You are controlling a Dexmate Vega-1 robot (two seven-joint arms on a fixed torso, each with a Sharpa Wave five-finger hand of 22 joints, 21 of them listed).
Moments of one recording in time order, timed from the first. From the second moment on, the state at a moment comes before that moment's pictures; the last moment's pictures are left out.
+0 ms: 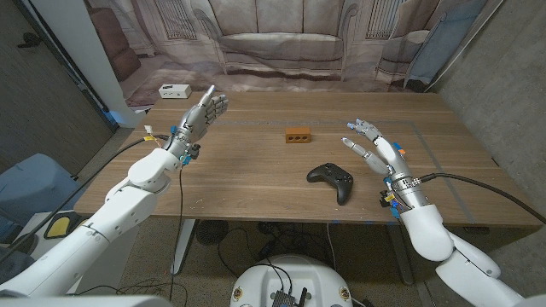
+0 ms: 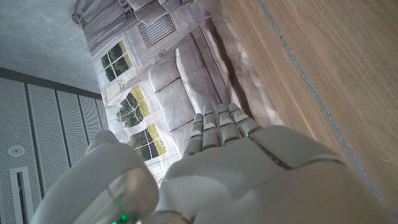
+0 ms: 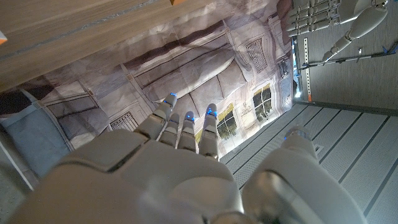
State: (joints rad) left arm 1.07 0.76 0.22 -1.72 -0.62 -0.28 -0.03; left_hand 0.30 0.03 0.06 0.05 0.20 0.19 0.12 0.20 0.17 0.23 0.10 0.23 0.20 0.18 0.10 0.20 0.18 0.10 0.06 0.20 0.17; right arm -1.53 -0.65 -0.11 -2.04 -0.36 0.28 -0.44; right_hand 0.24 -0.01 0.13 -0.12 0.21 0.36 -0.02 0.22 0.18 0.15 0.03 0.20 0.19 0.03 0.03 0.21 0.21 0.26 -0.03 0.19 0.17
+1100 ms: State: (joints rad) left arm 1.03 0.74 0.24 -1.66 -0.63 -0.30 -0.05; left_hand 0.30 0.03 0.06 0.05 0.20 0.20 0.12 0.20 0.17 0.23 0.10 0.23 0.20 0.18 0.10 0.19 0.18 0.10 0.06 0.20 0.17; right arm -1.51 -0.75 -0.18 -2.13 -0.59 0.04 -0.53; right_hand 0.24 -0.01 0.13 -0.12 0.23 0.46 -0.10 0.23 0.18 0.15 0.00 0.20 0.19 -0.04 0.03 0.19 0.21 0.16 -0.01 0.18 0.17
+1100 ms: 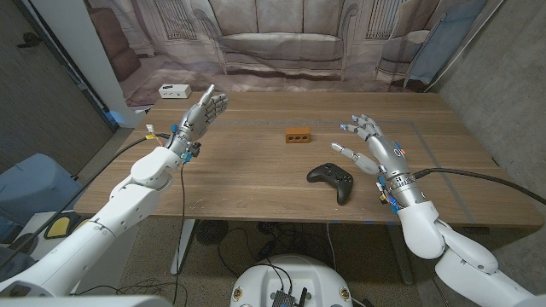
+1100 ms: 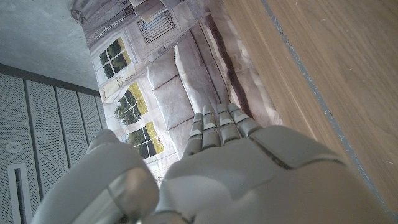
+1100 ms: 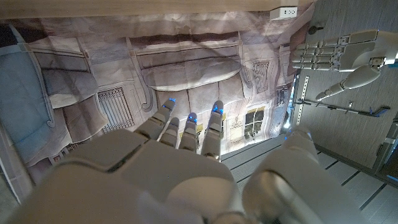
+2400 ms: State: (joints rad) left arm 1.03 0.74 0.24 -1.64 -0.64 -0.32 -0.08; left_hand 0.30 0.03 0.05 0.04 0.20 0.22 0.12 0.20 0.17 0.24 0.09 0.22 0.20 0.18 0.10 0.19 0.18 0.10 0.06 0.20 0.17; right arm -1.43 -0.89 -0.31 -2.22 -0.70 -0.21 -0.39; right_hand 0.25 0.02 0.14 -0.13 0.23 0.40 -0.13 0.18 0.18 -0.05 0.01 0.18 0.19 -0.17 0.04 0.18 0.21 -0.04 0.03 0.18 0.17
